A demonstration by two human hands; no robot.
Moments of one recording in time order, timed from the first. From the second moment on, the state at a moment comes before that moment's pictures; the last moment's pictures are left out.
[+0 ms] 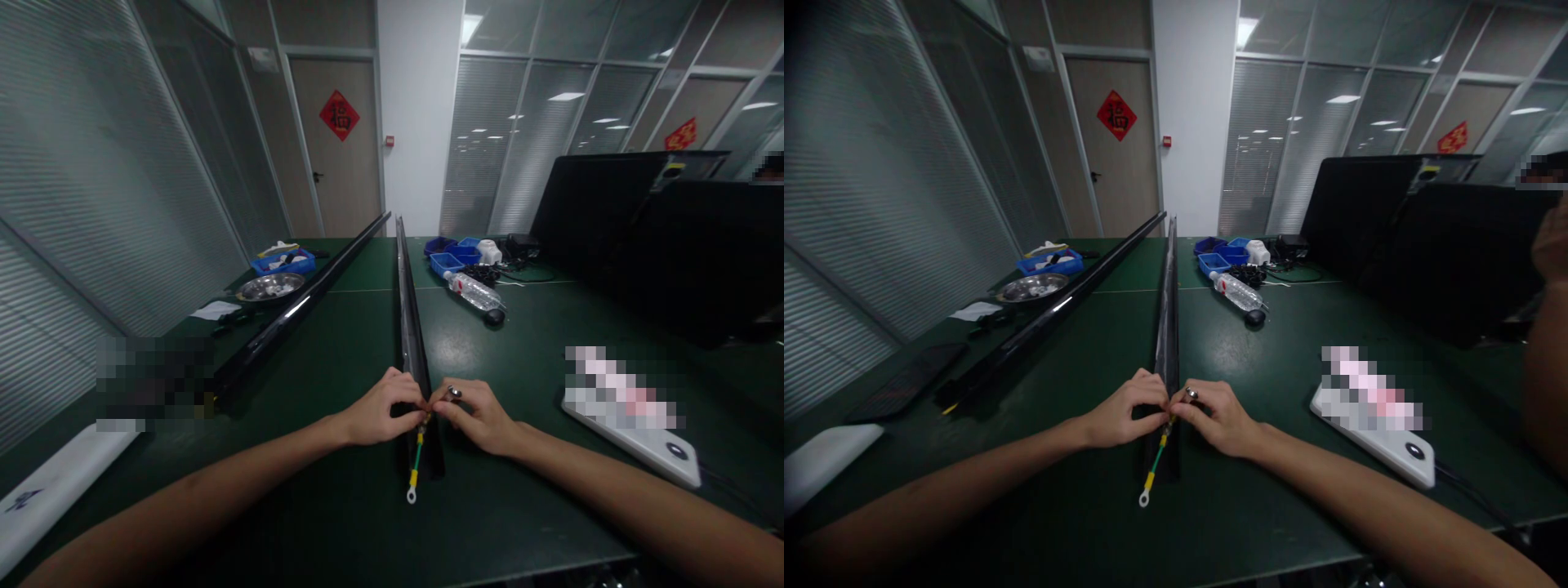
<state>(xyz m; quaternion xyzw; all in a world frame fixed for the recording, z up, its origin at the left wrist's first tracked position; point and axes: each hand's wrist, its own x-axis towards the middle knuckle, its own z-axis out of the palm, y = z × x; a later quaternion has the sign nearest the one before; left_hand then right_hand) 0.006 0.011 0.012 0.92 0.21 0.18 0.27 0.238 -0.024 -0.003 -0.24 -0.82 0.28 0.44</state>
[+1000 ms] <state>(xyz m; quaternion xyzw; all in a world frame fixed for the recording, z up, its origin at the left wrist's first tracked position) 0.007 0.010 0.010 0.92 0.20 0.20 0.27 0.238 -0.023 -0.005 -0.25 -0.82 0.30 0.42</state>
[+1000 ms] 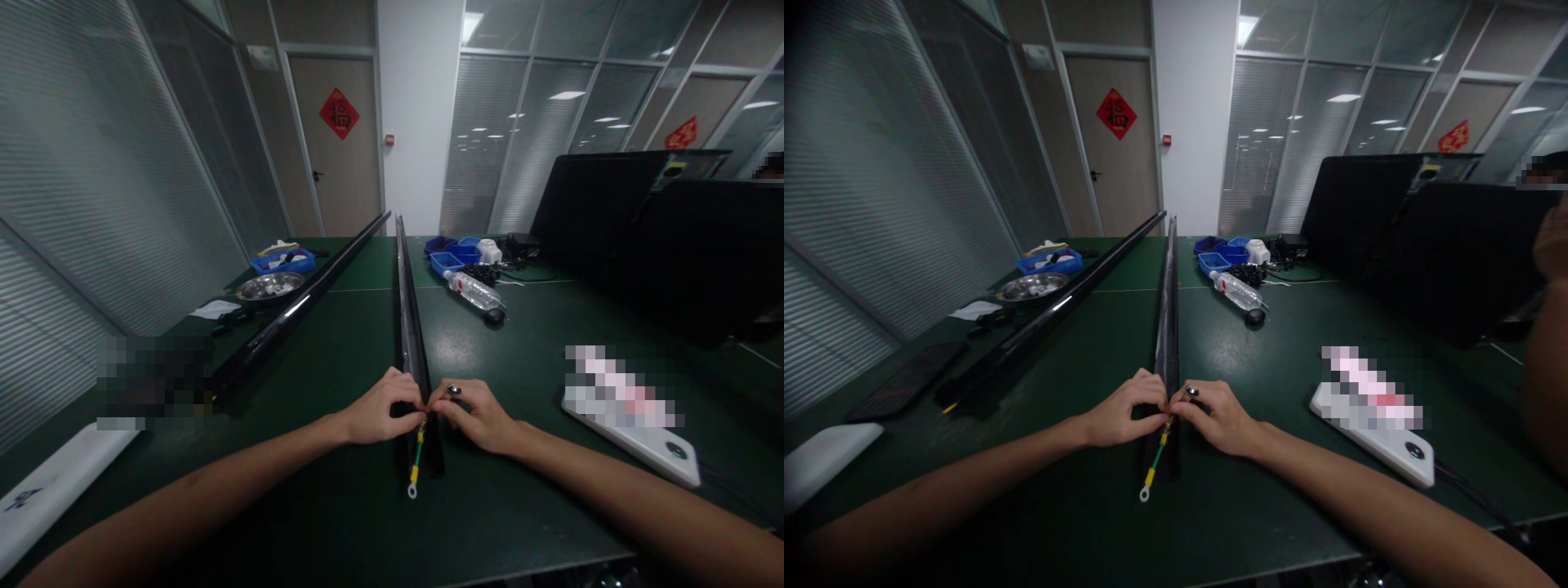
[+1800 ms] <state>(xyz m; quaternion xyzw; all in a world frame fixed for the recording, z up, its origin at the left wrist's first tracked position) 0.007 0.012 0.008 0.92 0.20 0.20 0.27 0.238 -0.024 -0.006 -0.25 -0.82 0.28 0.43</state>
